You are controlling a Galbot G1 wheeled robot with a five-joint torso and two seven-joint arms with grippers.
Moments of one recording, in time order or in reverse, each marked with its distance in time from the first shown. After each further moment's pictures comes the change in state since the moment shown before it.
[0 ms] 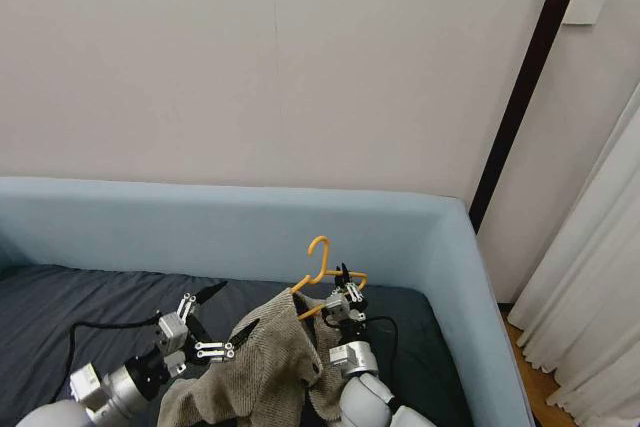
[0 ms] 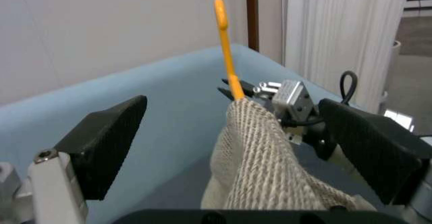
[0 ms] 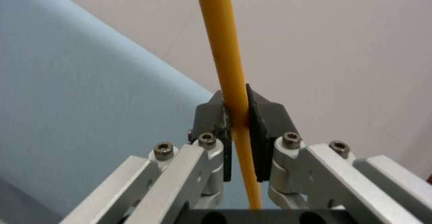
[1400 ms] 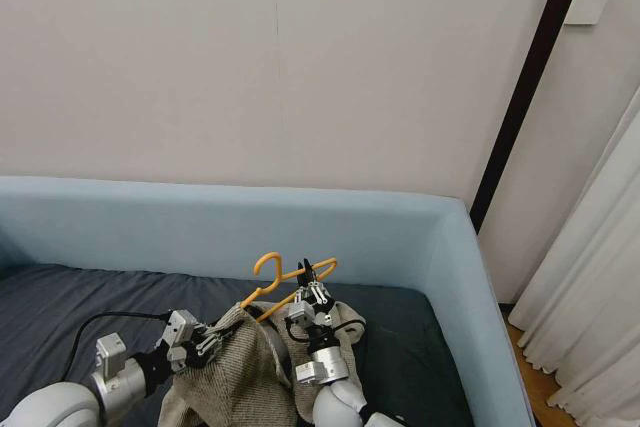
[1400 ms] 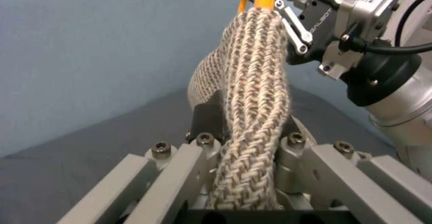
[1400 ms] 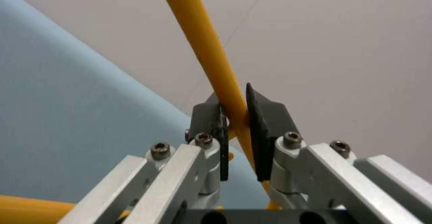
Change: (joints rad) left arm -0.041 -0.012 0.035 0.045 -0.083 0.283 -0.036; right arm -0.016 0.035 -0.027 0.030 -0.127 0.054 -0.007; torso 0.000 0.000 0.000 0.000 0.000
